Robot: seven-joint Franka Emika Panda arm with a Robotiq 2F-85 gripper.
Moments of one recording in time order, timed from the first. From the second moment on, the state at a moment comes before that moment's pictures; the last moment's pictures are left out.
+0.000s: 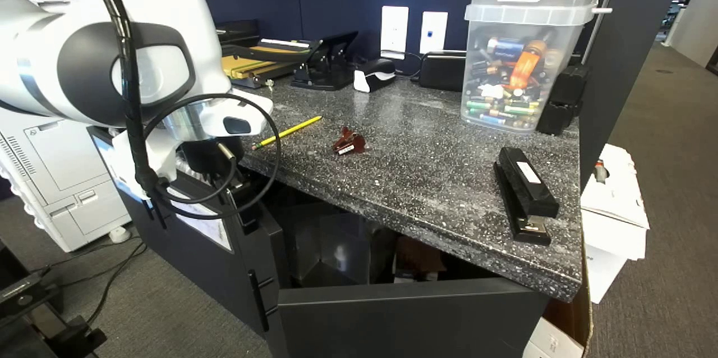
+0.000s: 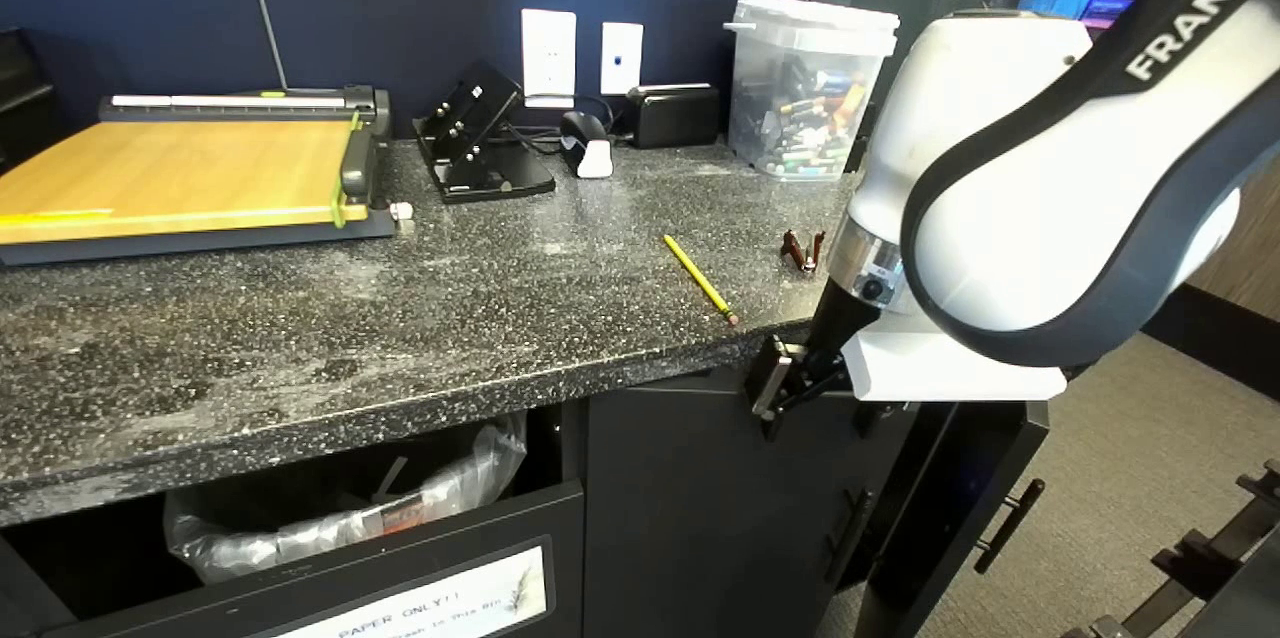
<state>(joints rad) 0.26 0.73 -0.04 -2.07 0.04 2.90 0.48</state>
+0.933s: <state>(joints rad) 0.48 0.80 -0.20 -2.13 0.25 3.20 0.39</state>
